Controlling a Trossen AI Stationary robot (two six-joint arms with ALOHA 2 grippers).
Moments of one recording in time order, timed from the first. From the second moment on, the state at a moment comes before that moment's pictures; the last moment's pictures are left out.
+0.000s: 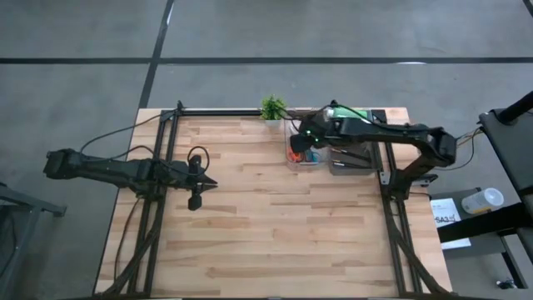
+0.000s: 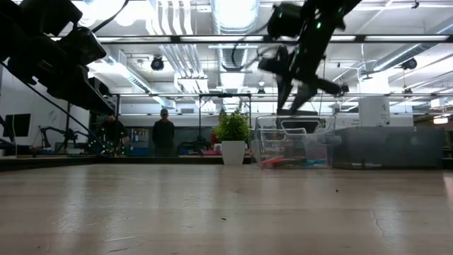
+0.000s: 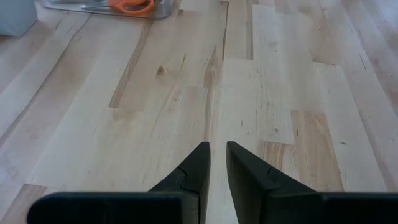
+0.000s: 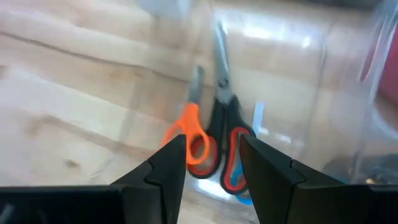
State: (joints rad) left arm -0.05 0.65 0.29 -0.29 -0.10 -0.13; right arm -0.33 1.55 1.16 -0.68 0.28 0.91
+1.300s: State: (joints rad) left arm -0.05 0.65 0.29 -0.42 -0.10 -0.13; right arm 0.54 1.45 0.99 0.17 0.65 0.10
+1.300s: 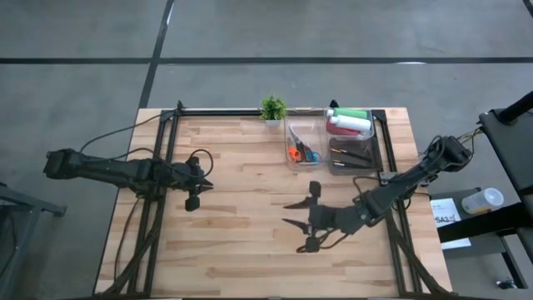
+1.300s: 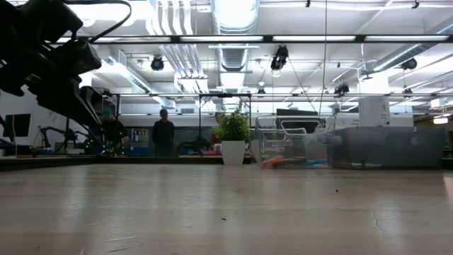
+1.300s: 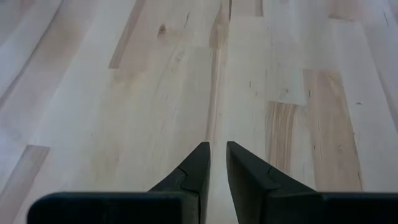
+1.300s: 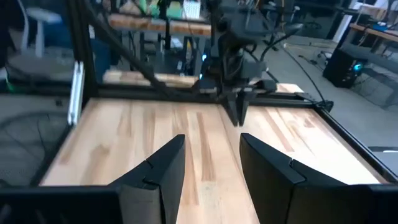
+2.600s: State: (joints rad) left arm -0.04 0.68 0.29 0.03 -0.32 -0.59; right arm 0.49 1.06 0.52 0.54 0.18 -0.09
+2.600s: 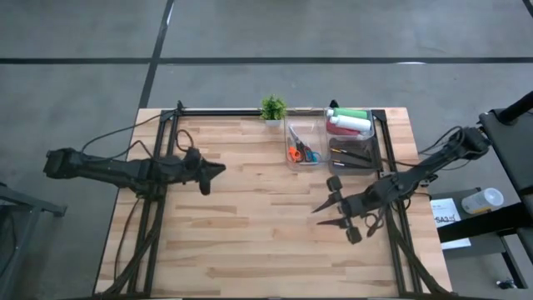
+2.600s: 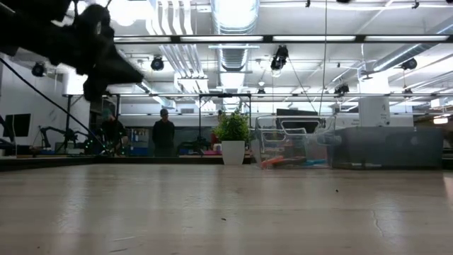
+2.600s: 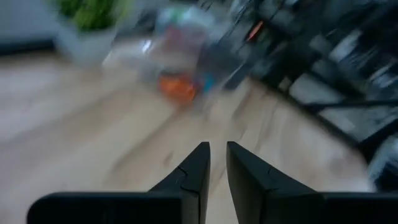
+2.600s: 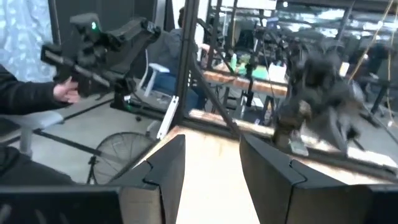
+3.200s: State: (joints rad) left arm -0.05 0.62 0.29 0.25 -0.12 -0.26; right arm 0.49 0.42 0.03 0.62 0.26 -0.01
